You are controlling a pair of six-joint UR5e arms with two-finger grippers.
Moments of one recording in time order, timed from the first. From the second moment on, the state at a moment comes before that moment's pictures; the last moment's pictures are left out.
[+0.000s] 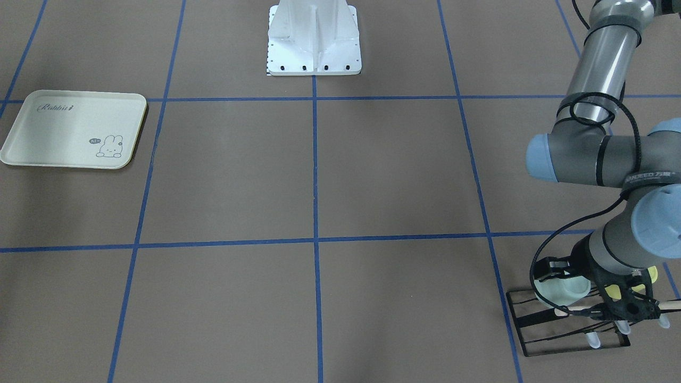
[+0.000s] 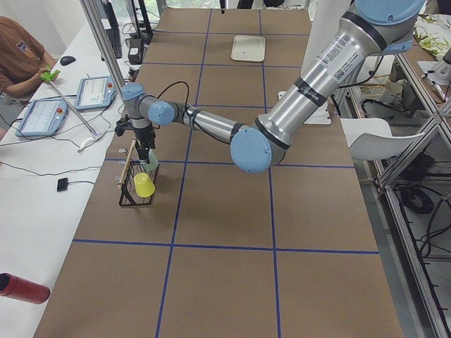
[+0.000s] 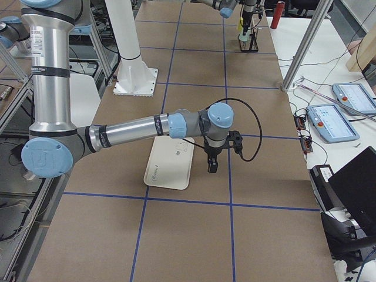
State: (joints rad) left arm -1.11 -2.29 -1.13 -1.63 -2.13 -0.54; right arm 1.40 -1.60 1.83 -1.68 2.36 0.08
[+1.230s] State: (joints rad) left arm -1.12 -2.32 -1.07 -1.70 -2.11 -0.50; right arm 1.40 -1.60 1.83 -1.68 2.36 0.08
